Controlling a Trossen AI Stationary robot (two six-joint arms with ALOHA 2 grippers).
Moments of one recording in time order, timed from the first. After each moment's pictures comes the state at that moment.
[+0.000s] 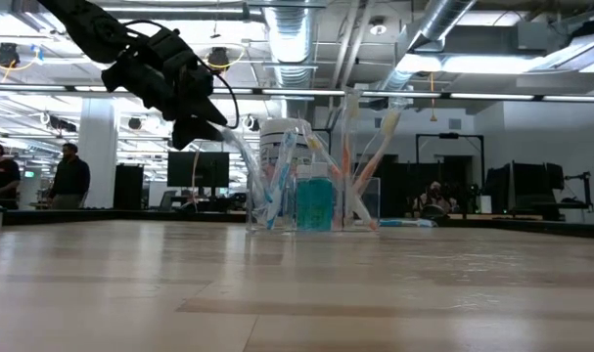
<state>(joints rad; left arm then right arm) 0.72 1.24 0.67 -0.10 0.64 -0.09 -0.20 1.42 1.80 -0.37 0.05 -0.10</state>
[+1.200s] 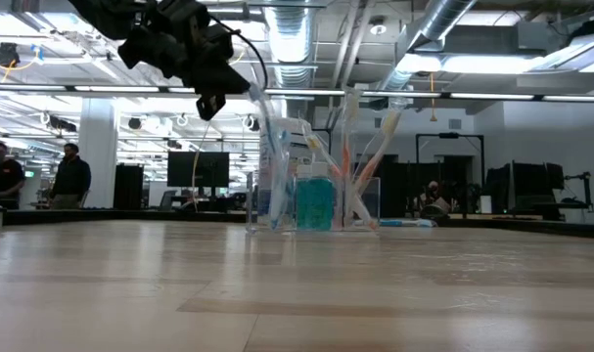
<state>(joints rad) 0.52 1.24 0.79 -0.09 0.63 -0.15 -0.20 1.41 1.80 -0.36 0.02 -0.10</state>
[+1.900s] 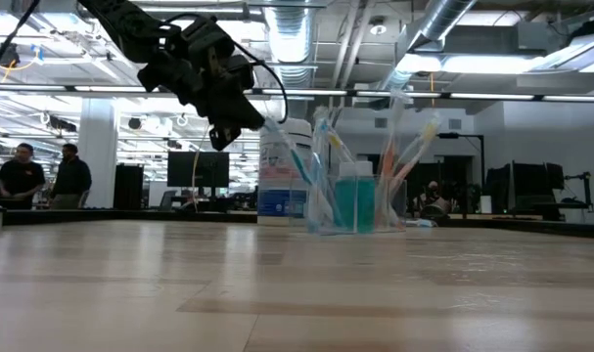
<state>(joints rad) 0.44 1.44 0.80 0.00 0.62 -0.17 -0.20 1.41 1.80 -0.37 -0.03 -0.09</state>
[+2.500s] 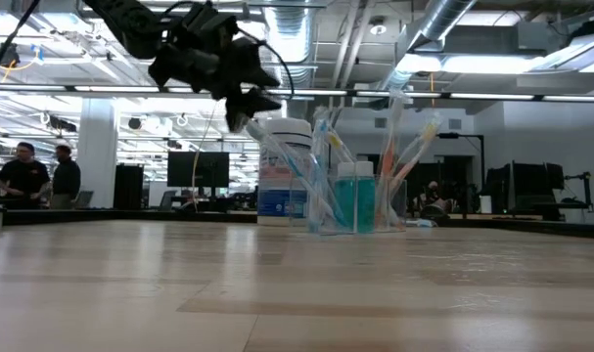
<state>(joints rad) 0.45 1.44 0.83 0.15 0.66 -0.25 -0.20 1.41 1.80 -0.36 -0.01 -0.14</state>
